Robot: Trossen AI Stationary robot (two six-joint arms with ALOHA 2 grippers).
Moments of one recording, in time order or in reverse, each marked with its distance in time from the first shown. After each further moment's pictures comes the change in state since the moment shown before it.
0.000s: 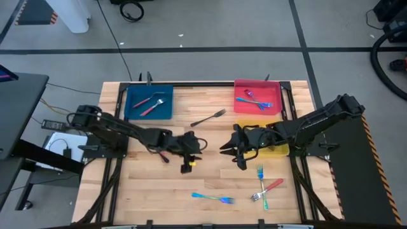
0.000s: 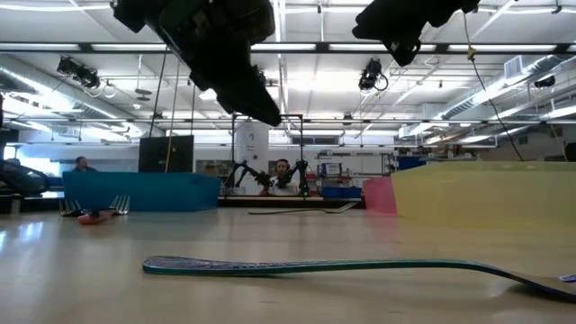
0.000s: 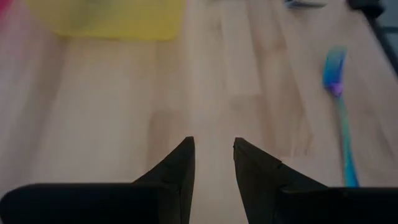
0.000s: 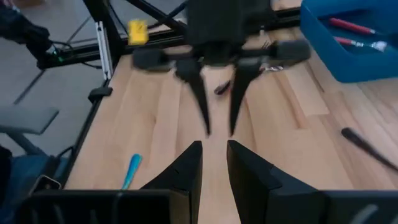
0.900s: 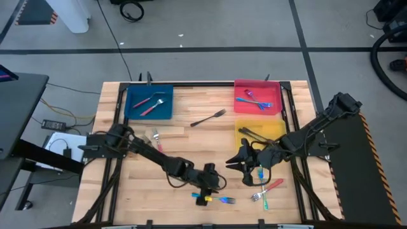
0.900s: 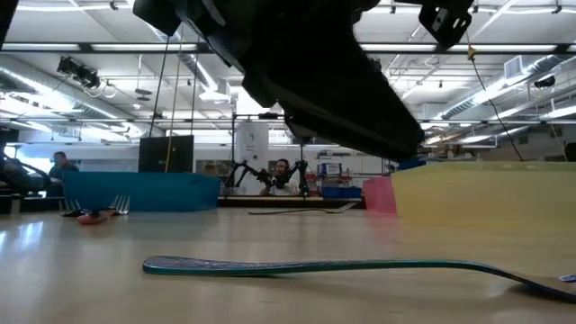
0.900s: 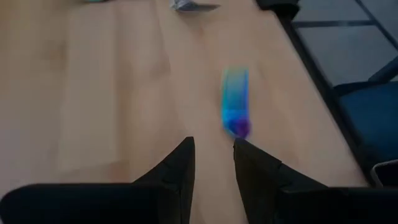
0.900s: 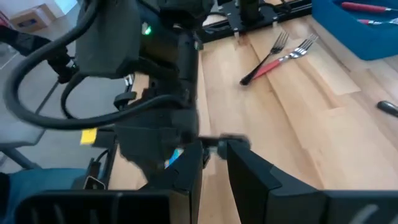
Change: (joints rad) left arm -0.224 0.462 0.365 0.145 0.014 -0.074; right arm 0.260 0.019 0.000 0.001 0.254 0.227
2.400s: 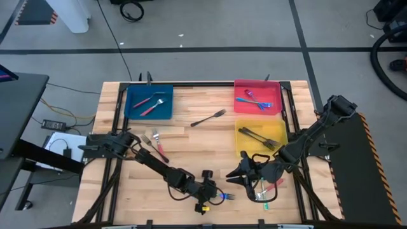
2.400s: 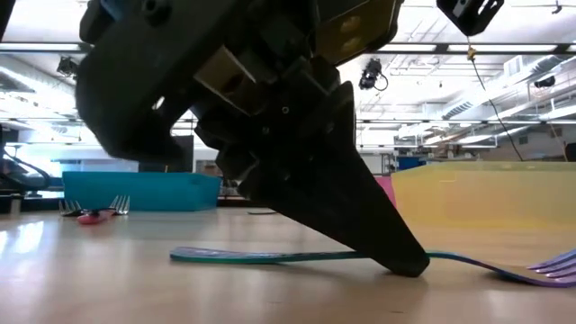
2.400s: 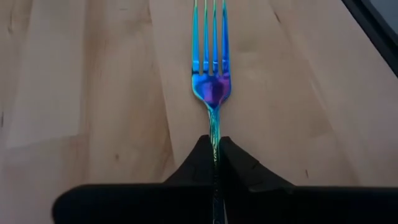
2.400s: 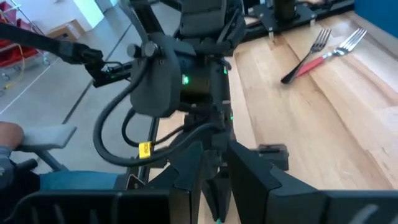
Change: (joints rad) left arm -0.062 0.147 0.026 -0.025 -0.190 0.035; right arm 0.129 0.105 0.000 0.166 0.064 0.055
